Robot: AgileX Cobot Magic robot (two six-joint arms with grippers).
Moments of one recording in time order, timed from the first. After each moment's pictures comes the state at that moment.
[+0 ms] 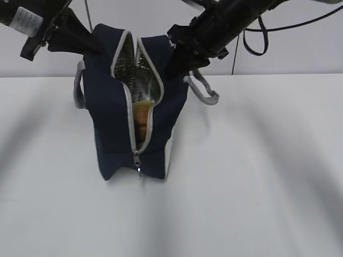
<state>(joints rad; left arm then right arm) -0.10 1.76 -1.55 -0.85 1.12 0.28 0.27 2.14 -1.99 0.70 1.22 -0.54</state>
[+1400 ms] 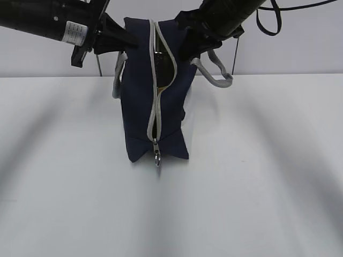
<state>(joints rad) -0.16 1.92 -1.55 -1.21 0.96 0.49 0.27 2.09 -2.02 0.50 1.12 -0.43</state>
